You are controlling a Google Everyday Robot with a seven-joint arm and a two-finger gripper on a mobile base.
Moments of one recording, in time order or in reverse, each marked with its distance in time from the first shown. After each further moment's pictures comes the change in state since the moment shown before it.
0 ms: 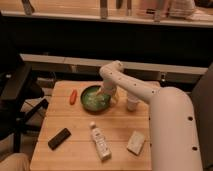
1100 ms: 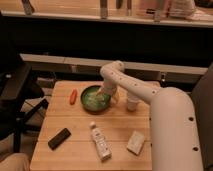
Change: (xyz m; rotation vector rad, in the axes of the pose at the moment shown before) arm 0.001 0.001 0.000 0.011 -0.004 0.014
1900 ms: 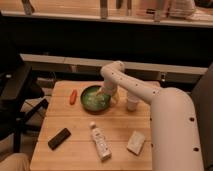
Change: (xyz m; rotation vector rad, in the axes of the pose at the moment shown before) arm 0.000 0.000 -0.001 0.010 -0.002 0.008
